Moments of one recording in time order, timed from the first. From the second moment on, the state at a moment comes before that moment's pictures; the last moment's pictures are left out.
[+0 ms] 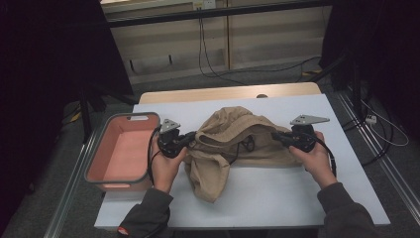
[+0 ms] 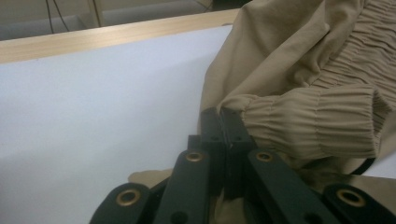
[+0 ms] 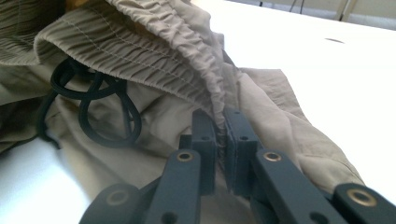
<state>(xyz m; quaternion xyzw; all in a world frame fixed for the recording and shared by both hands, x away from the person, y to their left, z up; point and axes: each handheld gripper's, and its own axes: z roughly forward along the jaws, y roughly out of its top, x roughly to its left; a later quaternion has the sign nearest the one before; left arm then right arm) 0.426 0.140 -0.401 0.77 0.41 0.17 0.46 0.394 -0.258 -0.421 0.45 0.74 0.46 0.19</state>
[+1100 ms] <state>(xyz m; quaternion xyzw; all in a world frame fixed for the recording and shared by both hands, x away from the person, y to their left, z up) 0.449 0.122 -0.440 0.78 0.44 0.18 0.41 0.409 -0.272 -0.439 0.49 0.75 0.39 0.22</state>
